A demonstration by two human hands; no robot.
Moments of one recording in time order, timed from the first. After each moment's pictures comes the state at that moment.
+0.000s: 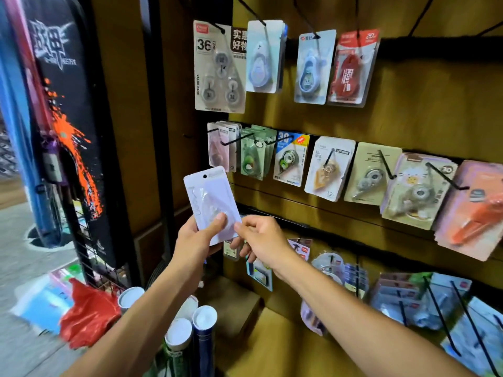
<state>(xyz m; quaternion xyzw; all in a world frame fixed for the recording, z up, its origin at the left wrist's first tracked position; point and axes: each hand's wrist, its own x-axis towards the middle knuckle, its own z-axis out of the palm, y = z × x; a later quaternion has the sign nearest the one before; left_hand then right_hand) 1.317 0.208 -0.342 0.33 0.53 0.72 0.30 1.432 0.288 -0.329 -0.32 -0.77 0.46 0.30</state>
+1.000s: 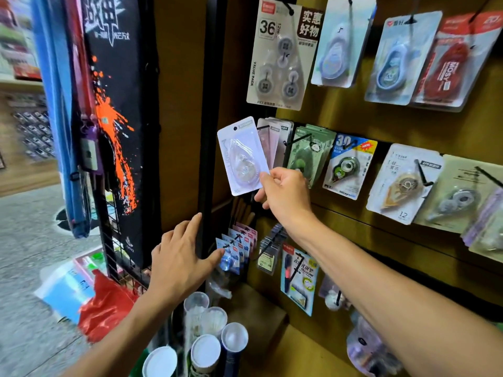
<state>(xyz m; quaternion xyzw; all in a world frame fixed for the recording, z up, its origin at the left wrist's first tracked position) 1.186 0.199 -0.403 0.42 0.85 0.32 -0.08 1.310 0.328 -0.282 -0.36 -0.77 0.31 0.43</state>
